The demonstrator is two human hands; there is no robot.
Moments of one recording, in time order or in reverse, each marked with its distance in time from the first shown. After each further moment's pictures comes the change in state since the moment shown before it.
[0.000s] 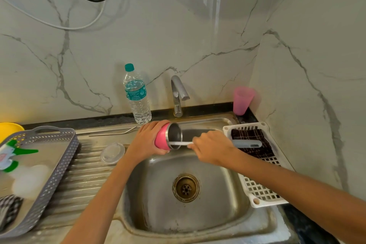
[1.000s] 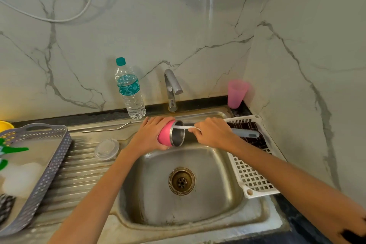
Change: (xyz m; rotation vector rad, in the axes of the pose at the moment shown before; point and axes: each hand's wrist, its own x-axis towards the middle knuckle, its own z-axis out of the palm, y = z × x) left_hand 0.018 0.005 0.016 0.084 -0.104 0.110; right_hand 0.010 0.026 0.011 0.199 -0.017 0.186
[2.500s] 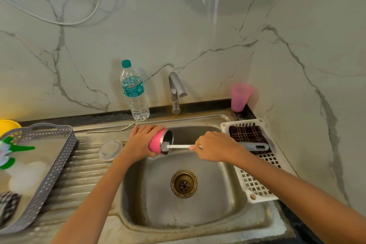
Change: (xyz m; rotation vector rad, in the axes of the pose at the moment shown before) left_hand -0.029 -0.038 0.012 0.139 0.015 -0.034; right_hand -0.029 -0.026 -0.022 0.099 -0.269 -0.034
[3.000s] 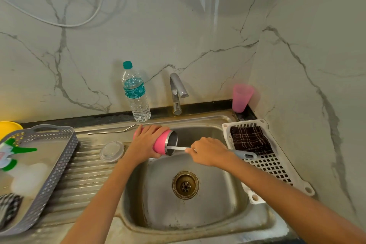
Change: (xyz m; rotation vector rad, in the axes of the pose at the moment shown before) left_hand 0.003 0.007 0.001 0.019 0.018 0.003; right_hand 0.018 -0.012 0.026 0.049 0.011 0.023
